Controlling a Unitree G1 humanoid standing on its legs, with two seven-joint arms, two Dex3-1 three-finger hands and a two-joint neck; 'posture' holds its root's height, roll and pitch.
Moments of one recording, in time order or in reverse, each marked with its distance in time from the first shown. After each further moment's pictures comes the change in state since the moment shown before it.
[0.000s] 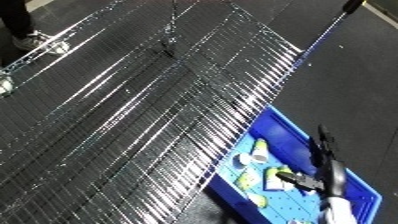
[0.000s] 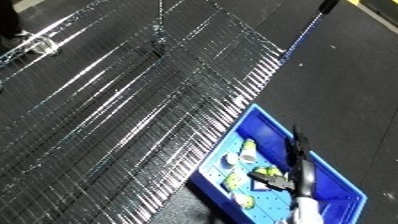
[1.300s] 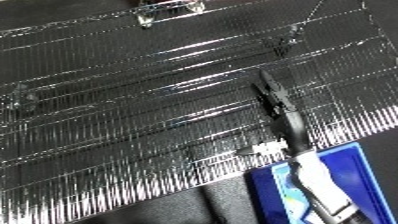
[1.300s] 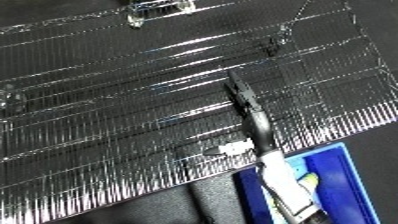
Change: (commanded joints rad) left arm 0.070 0.022 0.066 -0.018 0.046 0.064 -0.043; right arm -0.149 0.038 0.241 -0.248 -0.164 0.196 0.153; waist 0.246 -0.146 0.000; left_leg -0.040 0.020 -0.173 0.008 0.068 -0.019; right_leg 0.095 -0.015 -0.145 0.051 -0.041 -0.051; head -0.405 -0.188
